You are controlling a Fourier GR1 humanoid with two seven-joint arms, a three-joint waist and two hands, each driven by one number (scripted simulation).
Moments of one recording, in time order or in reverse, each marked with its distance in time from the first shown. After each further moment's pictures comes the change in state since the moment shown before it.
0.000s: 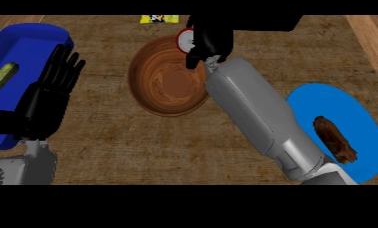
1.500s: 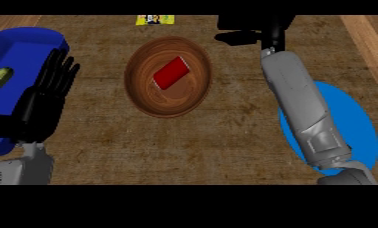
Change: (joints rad) left arm 0.020 0.005 0.032 0.040 -0.011 -0.028 -0.046; right arm 0.059 -0.088 -0.510 0.238 -0.591 -0.225 -0.708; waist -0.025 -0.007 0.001
